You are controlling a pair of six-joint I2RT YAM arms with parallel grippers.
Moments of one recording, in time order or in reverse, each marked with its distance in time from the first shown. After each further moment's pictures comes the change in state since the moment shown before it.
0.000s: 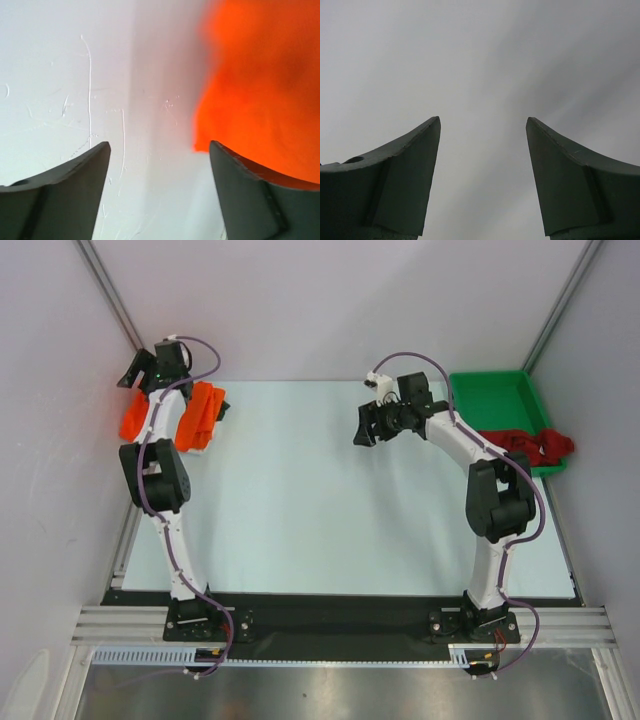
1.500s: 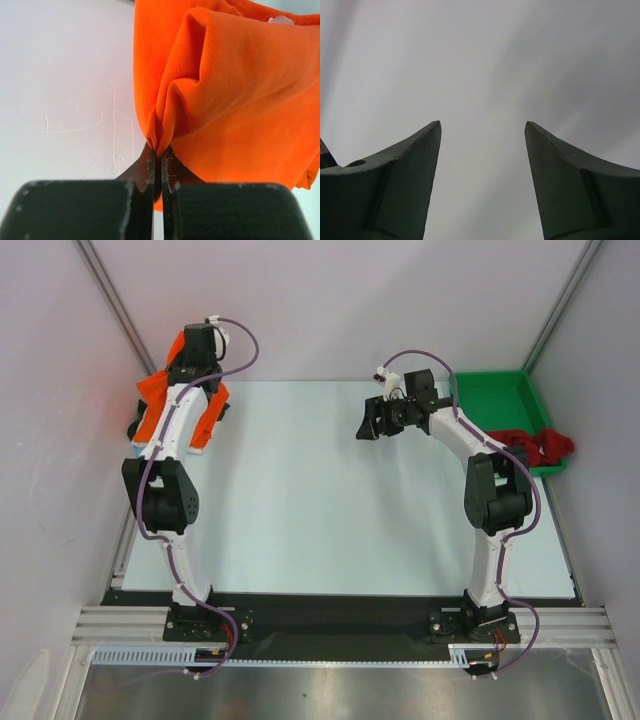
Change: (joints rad) left arm -0.202 -0.254 -0.081 -0.135 0.114 -0.022; right arm -0.045 0.063 0.052 0.010 -0.067 0.093
